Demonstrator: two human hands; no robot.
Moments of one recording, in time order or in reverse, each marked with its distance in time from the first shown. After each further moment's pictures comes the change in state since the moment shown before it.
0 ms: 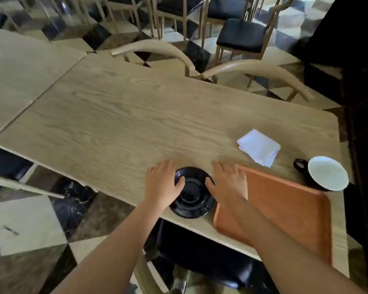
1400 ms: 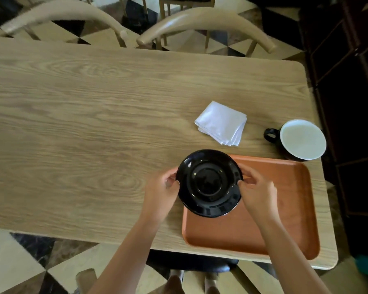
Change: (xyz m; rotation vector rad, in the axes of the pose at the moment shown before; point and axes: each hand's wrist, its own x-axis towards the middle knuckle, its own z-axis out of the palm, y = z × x) left_hand 0.036 0.096 0.049 -0.867 -0.241 -0.109; right_hand -0.033 0.124 0.015 0.838 0.323 0.550
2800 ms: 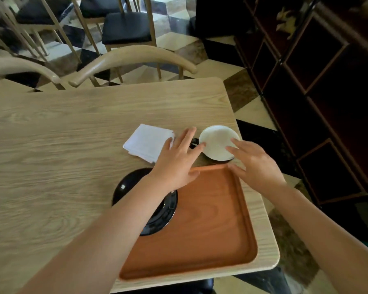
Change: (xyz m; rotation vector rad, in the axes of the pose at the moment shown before) left_hand 0.070 0.120 0.147 0.998 -0.212 0.896; right_hand 0.084 0.094 -0.146 -0.611 0.060 -0.481
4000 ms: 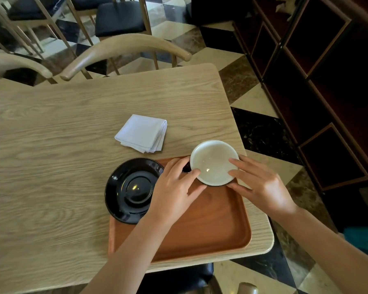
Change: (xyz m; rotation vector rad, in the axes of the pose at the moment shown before) left_hand -0.061 0.055 0.033 -0.250 0.354 -0.115; right_hand -0.067 0.015 0.017 0.089 0.239 -0.315
